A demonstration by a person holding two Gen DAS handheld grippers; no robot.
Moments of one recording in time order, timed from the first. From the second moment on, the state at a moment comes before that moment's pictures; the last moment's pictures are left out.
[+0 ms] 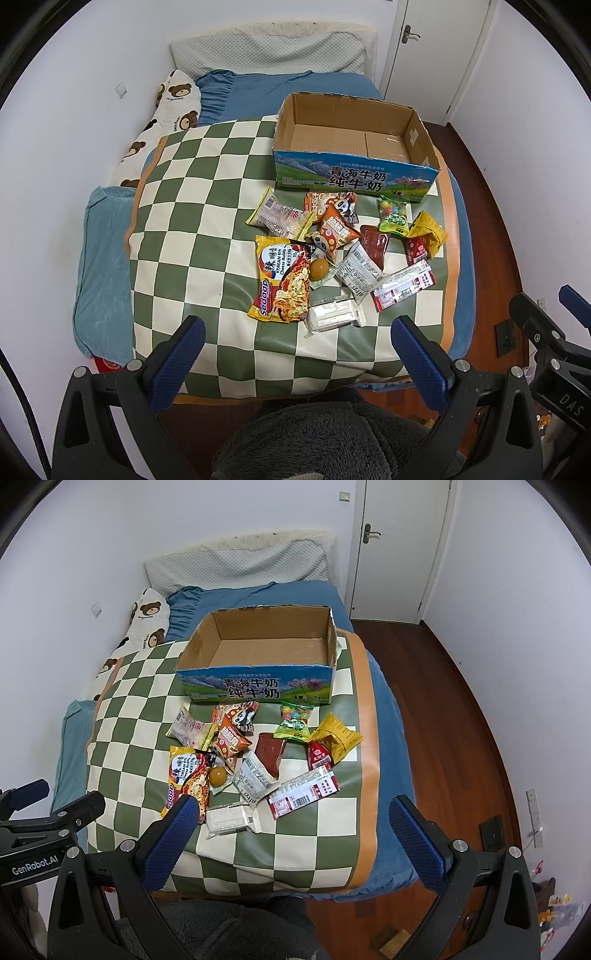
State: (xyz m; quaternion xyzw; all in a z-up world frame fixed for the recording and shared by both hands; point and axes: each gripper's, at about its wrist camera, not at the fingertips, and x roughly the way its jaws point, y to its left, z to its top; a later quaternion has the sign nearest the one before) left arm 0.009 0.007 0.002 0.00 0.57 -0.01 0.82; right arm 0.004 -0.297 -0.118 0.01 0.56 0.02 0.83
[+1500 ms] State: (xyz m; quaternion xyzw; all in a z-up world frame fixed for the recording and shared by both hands) left arm 0.118 0.053 -0.186 0.07 0.64 0.05 0.76; right arm 0.074 -0.241 -0.282 -0.02 0.61 0.08 0.79
